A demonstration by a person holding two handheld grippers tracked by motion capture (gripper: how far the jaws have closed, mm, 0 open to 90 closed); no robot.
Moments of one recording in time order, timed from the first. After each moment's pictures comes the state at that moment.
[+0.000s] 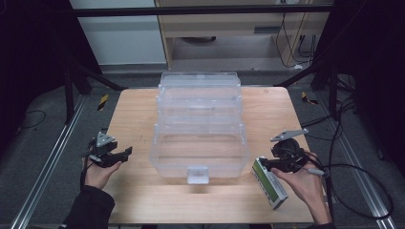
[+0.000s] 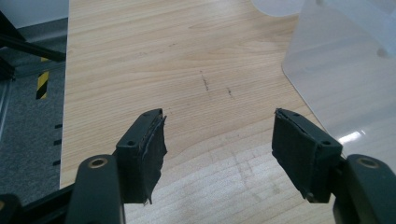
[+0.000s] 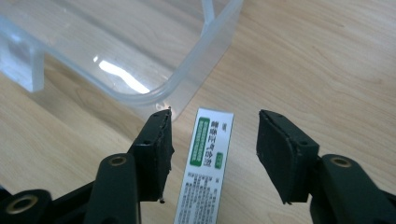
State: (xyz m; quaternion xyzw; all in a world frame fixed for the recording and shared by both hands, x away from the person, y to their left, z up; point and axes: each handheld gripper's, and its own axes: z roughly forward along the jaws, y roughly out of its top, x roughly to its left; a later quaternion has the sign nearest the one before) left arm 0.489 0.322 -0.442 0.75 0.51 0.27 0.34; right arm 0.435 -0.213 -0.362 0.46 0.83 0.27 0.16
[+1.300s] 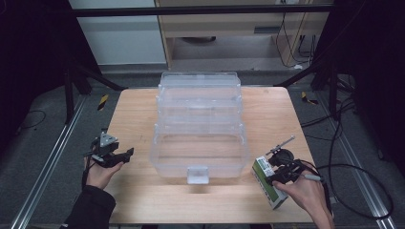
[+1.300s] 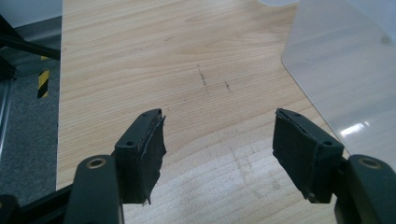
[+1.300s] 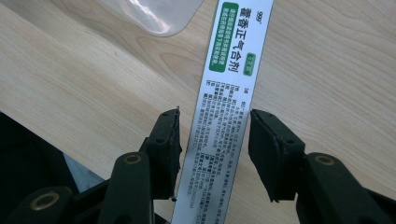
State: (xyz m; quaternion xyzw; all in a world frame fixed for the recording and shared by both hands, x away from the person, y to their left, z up) left arm 0.490 0.319 -0.446 0.76 0.50 0.27 0.33; right arm 0.428 -0.210 -0.386 0.49 0.86 0.14 0.07
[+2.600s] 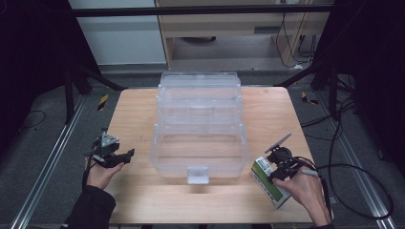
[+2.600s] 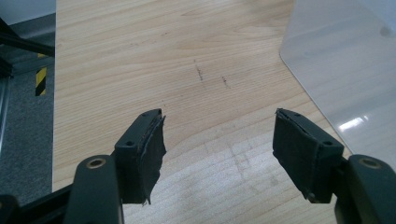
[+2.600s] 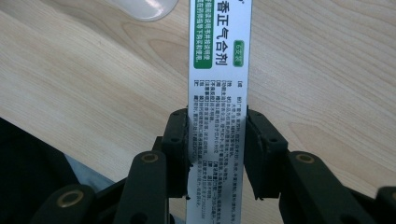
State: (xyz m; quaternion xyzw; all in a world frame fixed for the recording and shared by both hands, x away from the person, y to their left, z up) left arm 0.491 0.317 -0.447 0.76 0.50 0.26 0.32; right arm 0.441 -0.211 -0.392 0.51 0.85 0.10 0.05
